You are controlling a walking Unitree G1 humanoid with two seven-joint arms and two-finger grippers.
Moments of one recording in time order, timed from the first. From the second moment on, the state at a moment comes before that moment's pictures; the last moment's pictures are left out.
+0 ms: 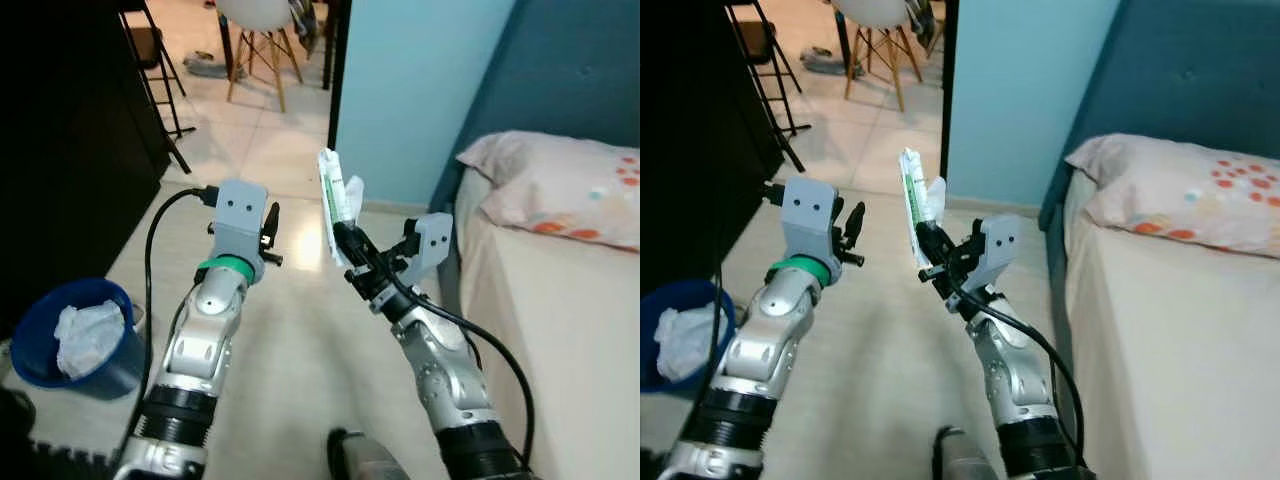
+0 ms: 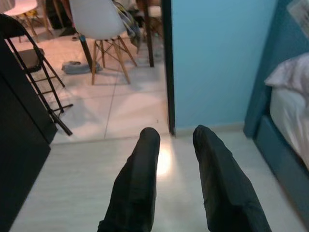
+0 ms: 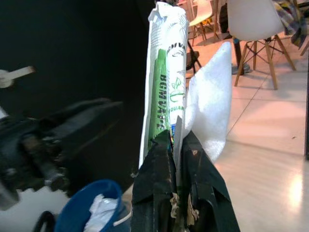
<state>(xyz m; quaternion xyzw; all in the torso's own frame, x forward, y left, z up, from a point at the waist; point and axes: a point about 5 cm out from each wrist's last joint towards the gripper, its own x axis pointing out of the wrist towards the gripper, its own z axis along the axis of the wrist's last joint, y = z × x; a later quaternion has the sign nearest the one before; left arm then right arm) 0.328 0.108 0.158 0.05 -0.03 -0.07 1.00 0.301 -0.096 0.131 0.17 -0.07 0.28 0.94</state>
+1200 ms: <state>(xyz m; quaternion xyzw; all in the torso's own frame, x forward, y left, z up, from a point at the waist) 0.327 0.110 0.154 0.06 -0.02 -0.07 1.00 0.305 -0.087 0.147 0.18 -0.08 0.35 0.92</state>
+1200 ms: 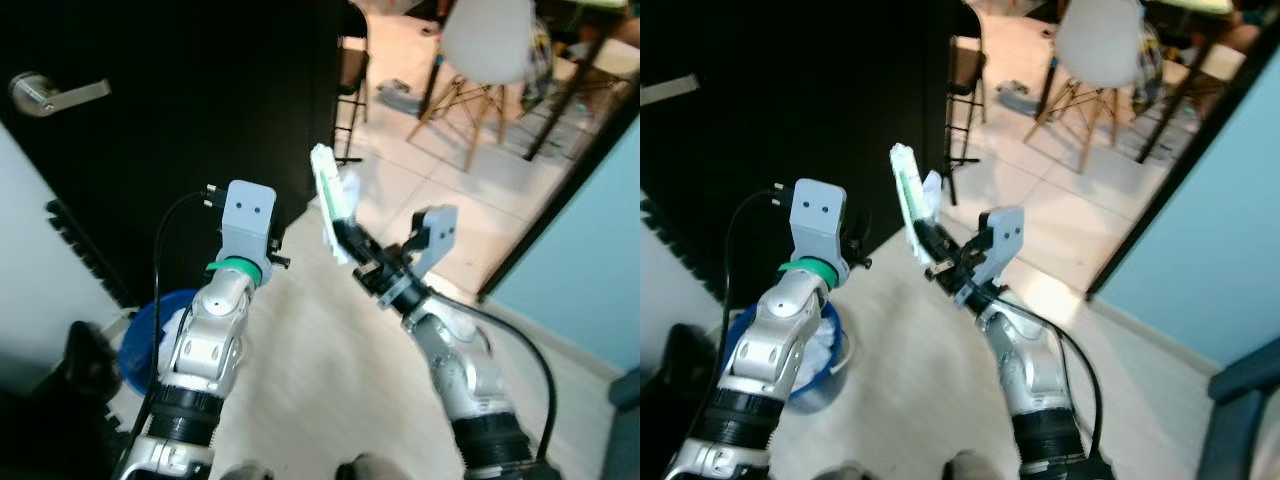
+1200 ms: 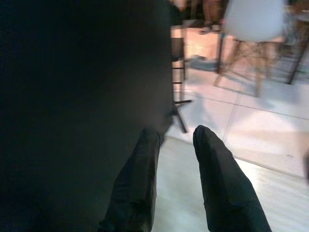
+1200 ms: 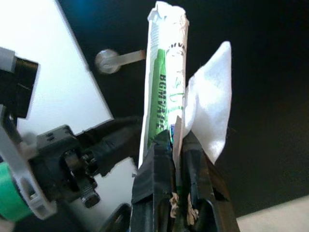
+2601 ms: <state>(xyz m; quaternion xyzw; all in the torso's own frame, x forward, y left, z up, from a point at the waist) 0.303 0.142 0.113 0.14 0.09 -0.08 0.98 0.304 -0.078 0.126 0.11 -0.04 0.38 0.92</state>
